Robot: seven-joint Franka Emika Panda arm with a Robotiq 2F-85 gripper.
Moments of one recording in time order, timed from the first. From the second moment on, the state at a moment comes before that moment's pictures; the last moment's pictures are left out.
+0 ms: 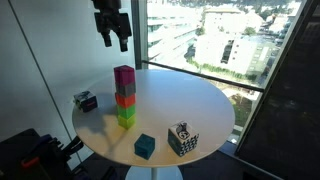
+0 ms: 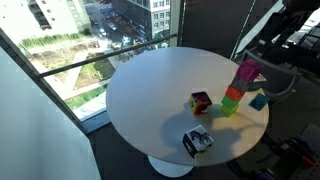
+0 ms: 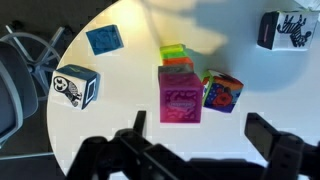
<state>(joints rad) -0.07 -0.37 -0.04 -2.38 -0.02 2.06 0.05</state>
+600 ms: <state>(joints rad) -0.08 -0.47 -0.07 -2.36 -0.04 1.83 -0.01</state>
